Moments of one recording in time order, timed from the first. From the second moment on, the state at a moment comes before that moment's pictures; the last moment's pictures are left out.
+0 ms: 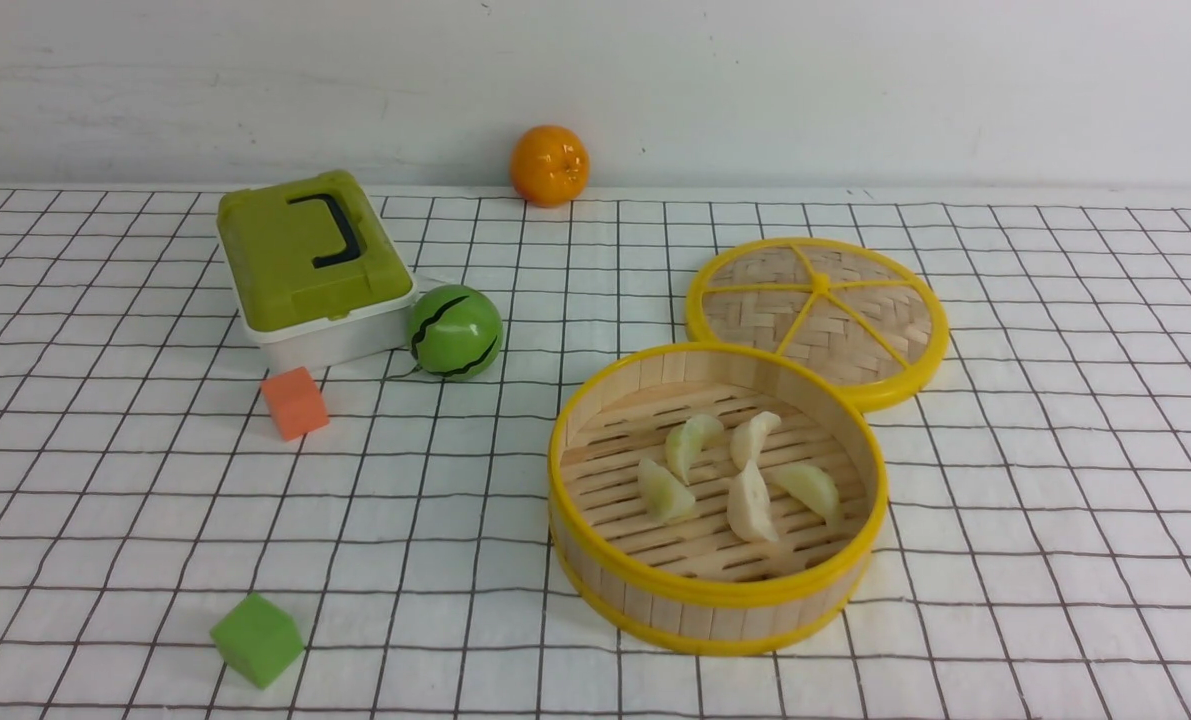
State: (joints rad) right arm -0.05 -0.01 0.02 -0.06 0.38 0.17; left arm 0.07 -0.01 0.03 0.04 0.36 -0.23
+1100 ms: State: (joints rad) right arm -0.05 -0.01 0.02 -0.06 0.38 0.17; left arm 0.07 -0.01 0.03 0.04 0.36 -0.23
